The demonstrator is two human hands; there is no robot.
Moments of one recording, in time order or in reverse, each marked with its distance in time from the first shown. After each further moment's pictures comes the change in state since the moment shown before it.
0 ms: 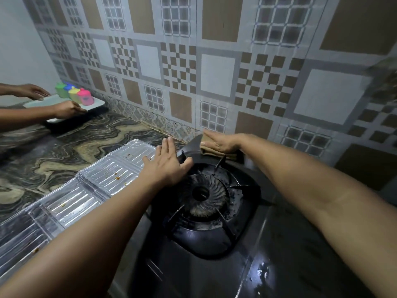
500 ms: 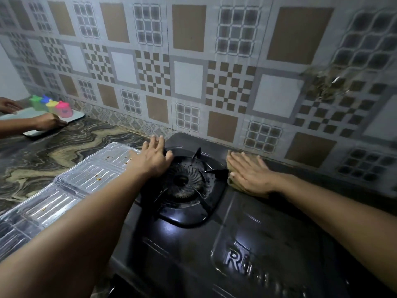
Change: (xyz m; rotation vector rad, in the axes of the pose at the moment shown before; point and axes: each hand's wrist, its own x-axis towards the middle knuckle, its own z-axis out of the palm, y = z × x) left_hand -0.011 0.006 -0.004 0.092 0.027 0.129; right_hand -0.198 0.019 0.083 -0.180 0.099 0.250
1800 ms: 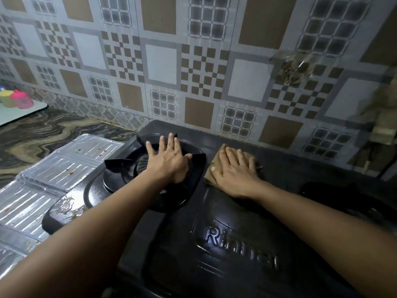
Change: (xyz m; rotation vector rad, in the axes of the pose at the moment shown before) left_hand -0.052 0.091 0.020 0.072 -0.078 0.203; right_hand -0.040 -0.039 0.024 0.141 0.140 0.372
